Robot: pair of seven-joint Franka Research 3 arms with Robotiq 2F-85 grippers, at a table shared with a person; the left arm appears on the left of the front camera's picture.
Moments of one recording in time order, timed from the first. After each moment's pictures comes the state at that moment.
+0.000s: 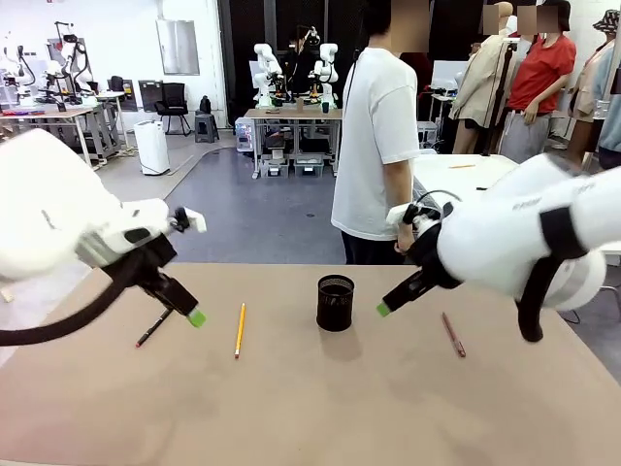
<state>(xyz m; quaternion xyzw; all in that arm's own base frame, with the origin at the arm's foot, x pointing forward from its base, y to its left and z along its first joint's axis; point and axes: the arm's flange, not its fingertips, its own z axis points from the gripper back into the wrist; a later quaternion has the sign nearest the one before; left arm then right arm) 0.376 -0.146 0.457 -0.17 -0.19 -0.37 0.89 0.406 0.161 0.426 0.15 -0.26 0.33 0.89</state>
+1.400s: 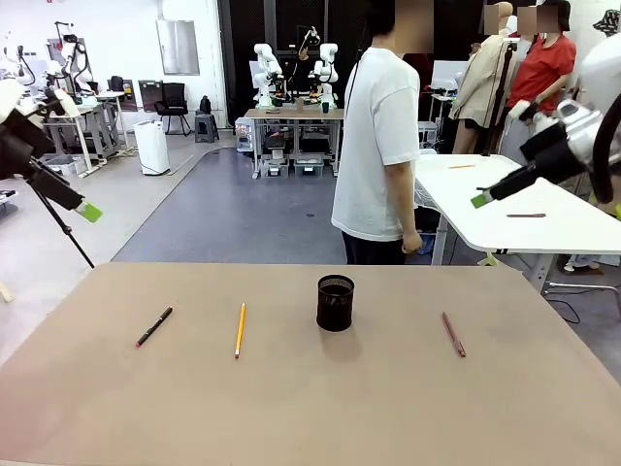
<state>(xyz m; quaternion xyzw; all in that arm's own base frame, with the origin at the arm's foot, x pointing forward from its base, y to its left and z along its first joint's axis) 0.406 0.010 0.594 -0.12 -0.30 -0.40 0.86 0.532 -0.039 0.545 0.23 -0.35 0.38 0.83</state>
